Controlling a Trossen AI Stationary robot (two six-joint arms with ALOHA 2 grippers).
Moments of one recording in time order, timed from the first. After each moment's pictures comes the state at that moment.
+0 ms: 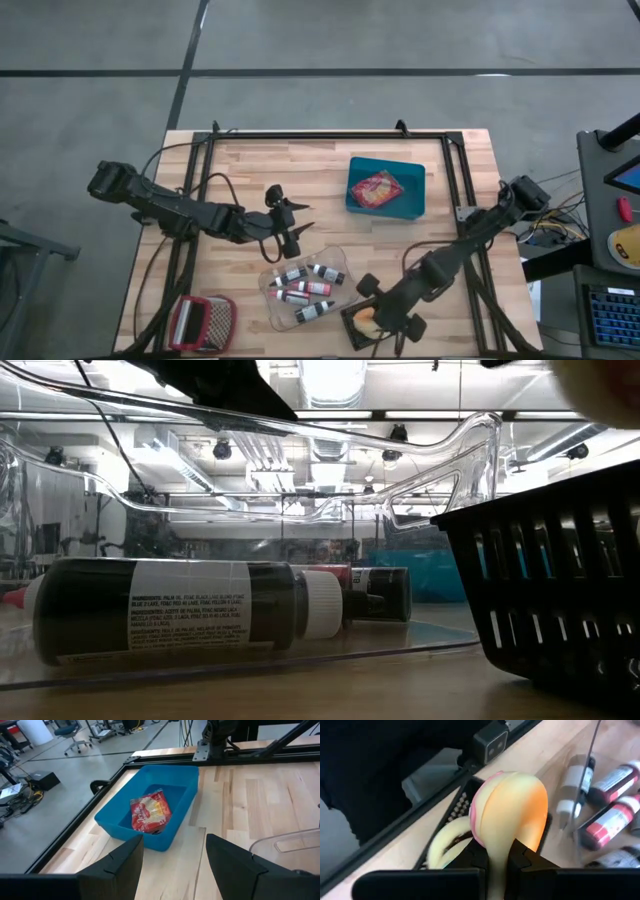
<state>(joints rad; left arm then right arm) -0.27 1.37 0.81 0.10 -0.60 -0.05 0.65 1.64 1.15 -0.38 -0.09 -0.14</state>
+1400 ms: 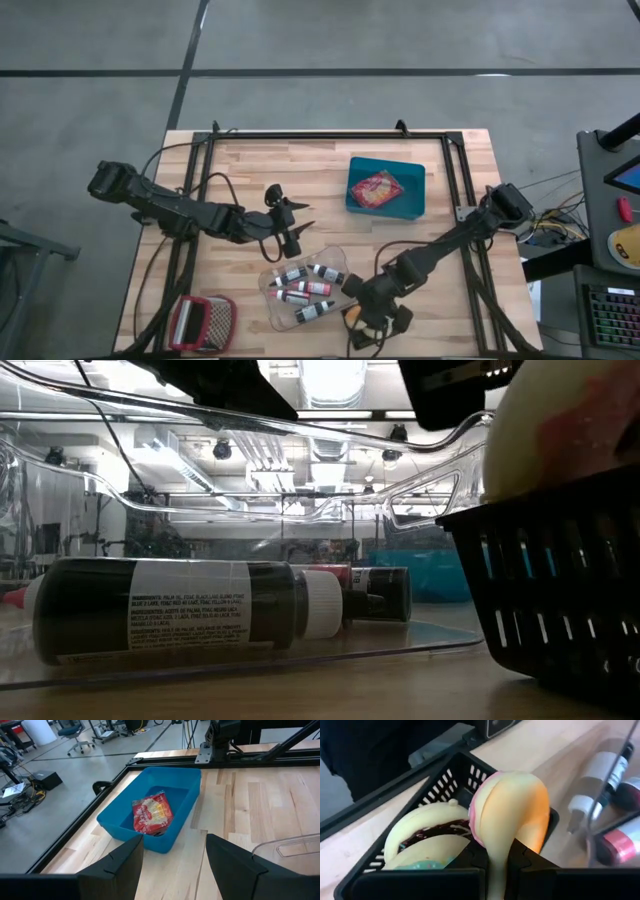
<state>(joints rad) -0.27 1.37 0.81 0.10 -0.61 -0.06 0.54 1.80 1.22 -0.41 -0.24 -0.34</state>
